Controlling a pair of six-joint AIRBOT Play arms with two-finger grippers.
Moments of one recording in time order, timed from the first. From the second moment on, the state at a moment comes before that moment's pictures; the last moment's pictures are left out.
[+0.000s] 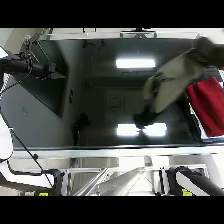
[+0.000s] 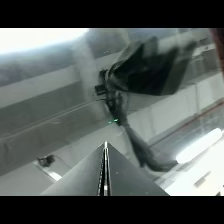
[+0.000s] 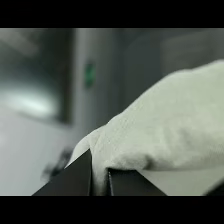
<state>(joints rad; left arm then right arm) 0.12 -1.59 1.79 0.84 -1.55 -1.30 -0.15 -1.12 1.69 -1.18 1.30 1.75</state>
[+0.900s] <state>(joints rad) 0.09 -1.59 1.79 0.78 -1.47 -1.30 -0.92 -1.58 1.99 -0.57 1.30 1.32</state>
